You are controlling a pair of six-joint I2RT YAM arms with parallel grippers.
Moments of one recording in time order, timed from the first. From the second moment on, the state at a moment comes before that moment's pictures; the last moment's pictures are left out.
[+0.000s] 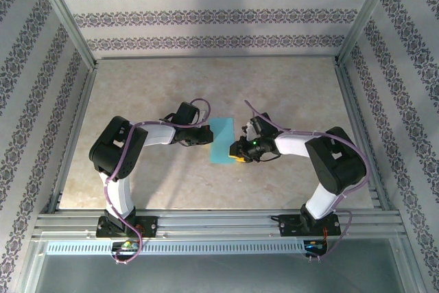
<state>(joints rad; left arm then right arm) -0.47 1.90 0.97 -0.03 0.47 -0.54 0.47 1.69 0.73 -0.10 -0.68 0.78</state>
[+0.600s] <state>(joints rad) -0.47 1.90 0.97 -0.03 0.47 -0.54 0.44 1.72 0.77 -0.06 -0.70 0.79</state>
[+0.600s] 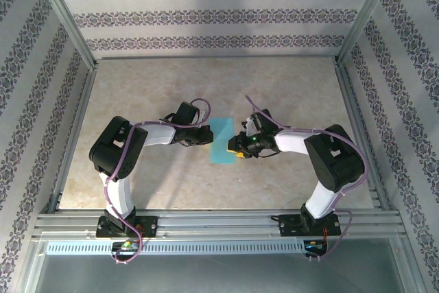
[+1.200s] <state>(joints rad) -0.47 1.90 0.97 -0.03 0.47 -0.54 0.38 1.85 0.88 -0.03 -0.73 0.77</state>
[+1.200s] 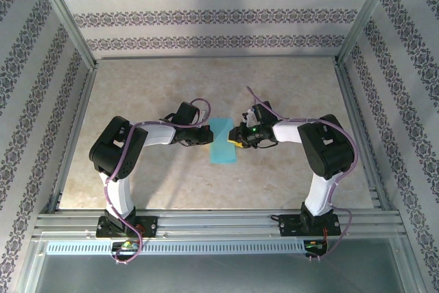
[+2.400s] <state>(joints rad) -0.92 1.65 1.00 -0.25 0.07 -0.25 0.38 1.84 0.88 -0.06 -0.73 0.82</state>
